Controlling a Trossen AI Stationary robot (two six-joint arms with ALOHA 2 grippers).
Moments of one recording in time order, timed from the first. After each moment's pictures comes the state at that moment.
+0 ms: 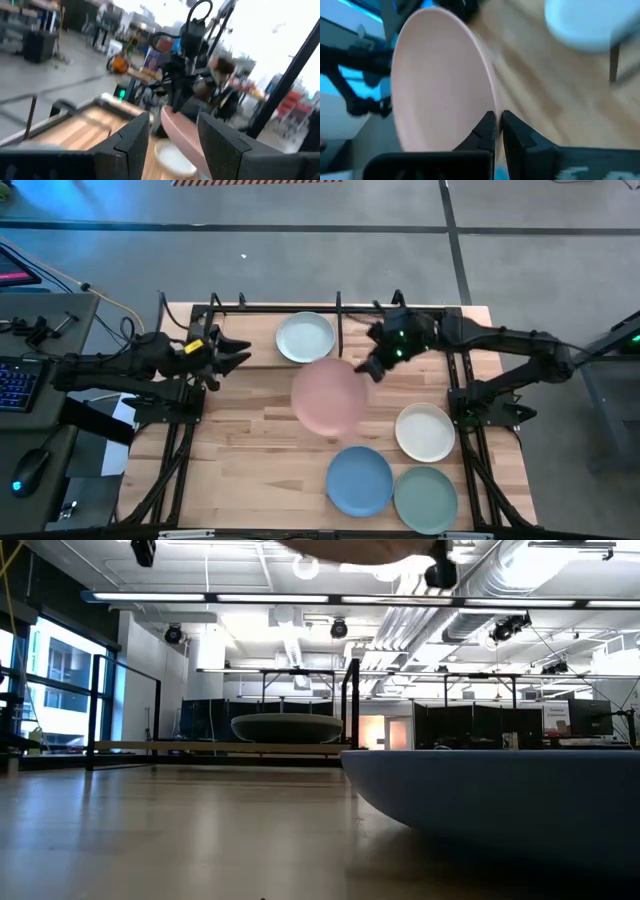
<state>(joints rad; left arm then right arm) -0.02 0.52 0.63 0.01 -0.23 -0.36 -0.17 1.32 1.34 -0.69 -0.25 0.68</state>
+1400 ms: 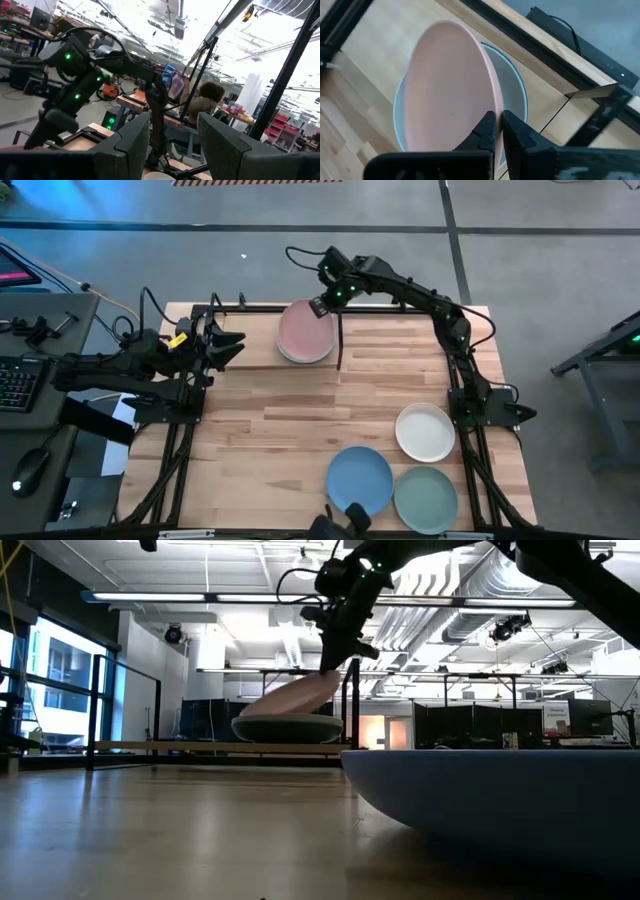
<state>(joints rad) -0.02 0.52 0.63 0.16 -0.23 -0.34 -0.53 2.17 2.24 -1.09 -0.11 0.37</state>
